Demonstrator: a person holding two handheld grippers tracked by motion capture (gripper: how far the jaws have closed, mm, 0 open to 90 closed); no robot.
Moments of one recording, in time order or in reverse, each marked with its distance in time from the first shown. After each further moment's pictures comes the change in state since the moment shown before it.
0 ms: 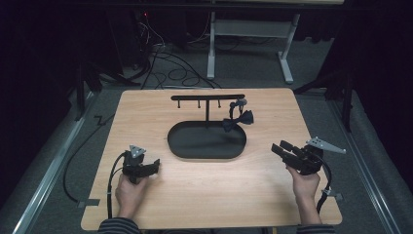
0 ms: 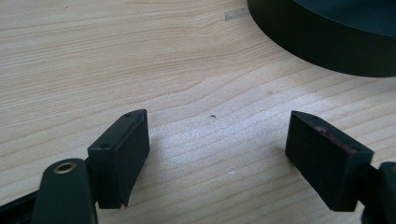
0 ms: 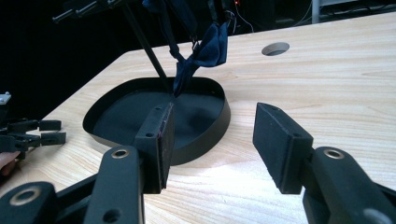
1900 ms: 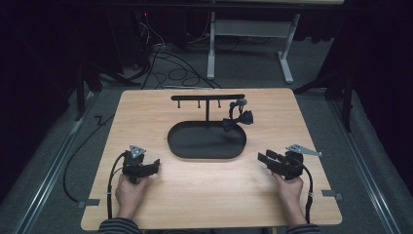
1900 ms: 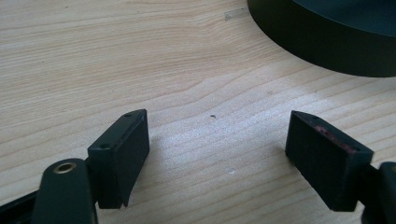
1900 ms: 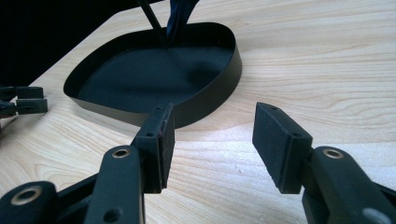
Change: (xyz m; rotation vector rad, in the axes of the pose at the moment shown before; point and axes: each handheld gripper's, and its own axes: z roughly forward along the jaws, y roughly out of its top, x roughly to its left) left arm 0.000 0.000 0.000 0.000 0.000 0.000; right arm 0.003 -0.038 0.042 0.117 -0.002 0.017
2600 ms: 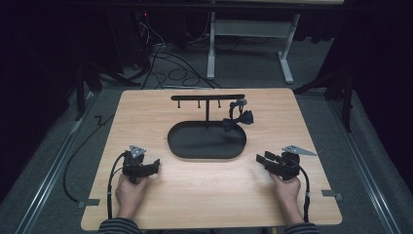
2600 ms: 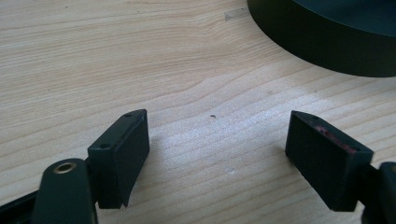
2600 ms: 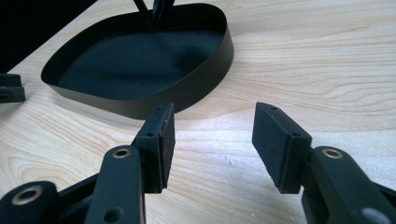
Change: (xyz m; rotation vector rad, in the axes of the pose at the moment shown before) left arm 0.000 0.000 0.000 0.000 0.000 0.000; right arm -0.003 -0.007 0.012 0.037 -0.036 -0.015
